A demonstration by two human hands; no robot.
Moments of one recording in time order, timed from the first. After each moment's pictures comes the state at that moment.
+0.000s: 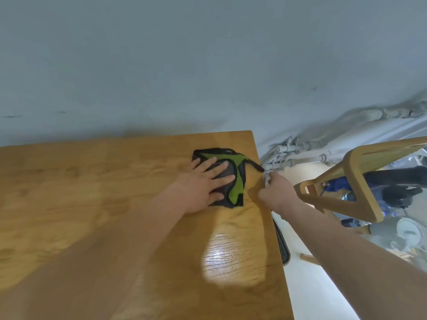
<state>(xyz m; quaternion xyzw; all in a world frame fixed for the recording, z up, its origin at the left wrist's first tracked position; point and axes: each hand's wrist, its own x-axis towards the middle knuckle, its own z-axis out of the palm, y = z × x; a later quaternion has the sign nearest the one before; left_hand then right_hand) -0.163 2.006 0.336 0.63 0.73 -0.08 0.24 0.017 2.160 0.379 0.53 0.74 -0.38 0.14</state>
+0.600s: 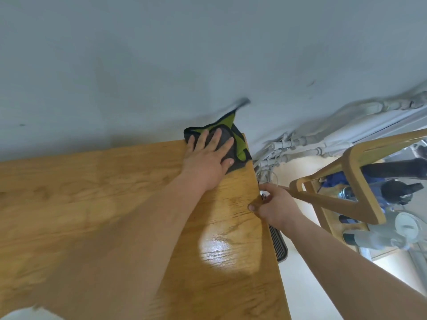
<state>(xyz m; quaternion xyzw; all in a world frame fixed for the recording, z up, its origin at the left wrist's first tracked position) -0.177 2.105 0.317 0.52 0.83 0.00 0.22 0.032 2.177 0.350 0.56 0.69 -0.43 0.15</state>
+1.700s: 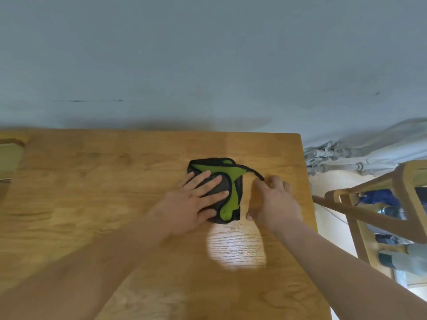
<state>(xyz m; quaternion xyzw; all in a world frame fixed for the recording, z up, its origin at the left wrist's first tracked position) -0.201 1.853 0.325 0.61 0.76 -0.01 0.21 -0.043 2.057 0.369 0.35 0.90 -0.15 0.23</state>
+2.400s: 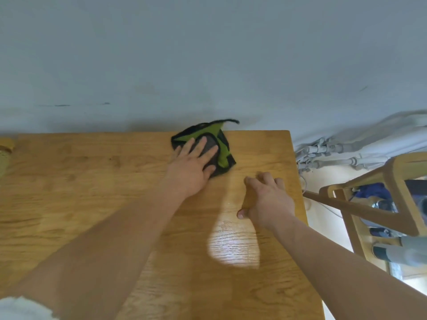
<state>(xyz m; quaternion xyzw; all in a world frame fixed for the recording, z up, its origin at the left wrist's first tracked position) -0.232 1.940 0.330 0.45 0.87 0.00 0.22 -0.035 2.070 0.372 0.36 0.89 -0.18 0.23</state>
